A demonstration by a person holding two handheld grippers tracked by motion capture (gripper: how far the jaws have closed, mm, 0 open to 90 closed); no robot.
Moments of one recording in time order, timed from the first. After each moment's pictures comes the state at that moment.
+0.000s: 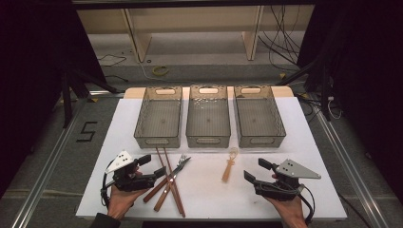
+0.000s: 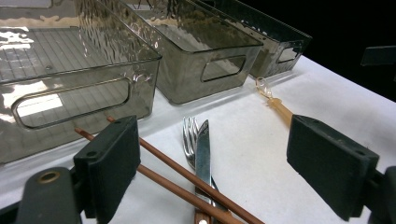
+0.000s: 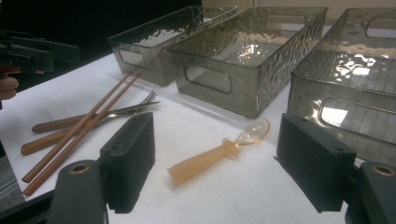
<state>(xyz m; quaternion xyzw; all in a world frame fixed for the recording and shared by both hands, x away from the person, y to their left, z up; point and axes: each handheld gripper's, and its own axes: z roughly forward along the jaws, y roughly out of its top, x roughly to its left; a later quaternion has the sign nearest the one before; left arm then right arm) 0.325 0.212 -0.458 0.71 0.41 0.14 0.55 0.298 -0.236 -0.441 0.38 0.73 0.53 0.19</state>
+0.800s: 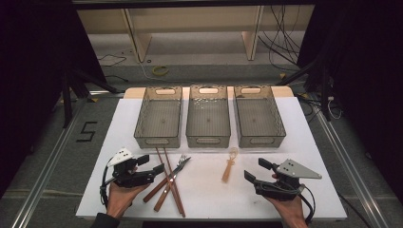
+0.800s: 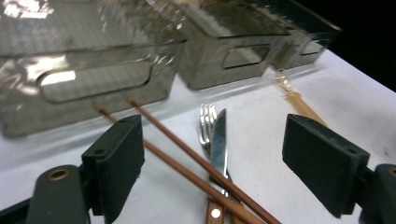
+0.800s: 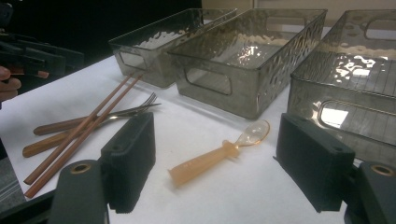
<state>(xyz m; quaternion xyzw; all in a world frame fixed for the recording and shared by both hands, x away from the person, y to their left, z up) 0.334 0.214 -0.455 0.71 0.47 0.12 0.51 0.298 -0.237 -0.440 0.38 0.73 0.54 0.19</state>
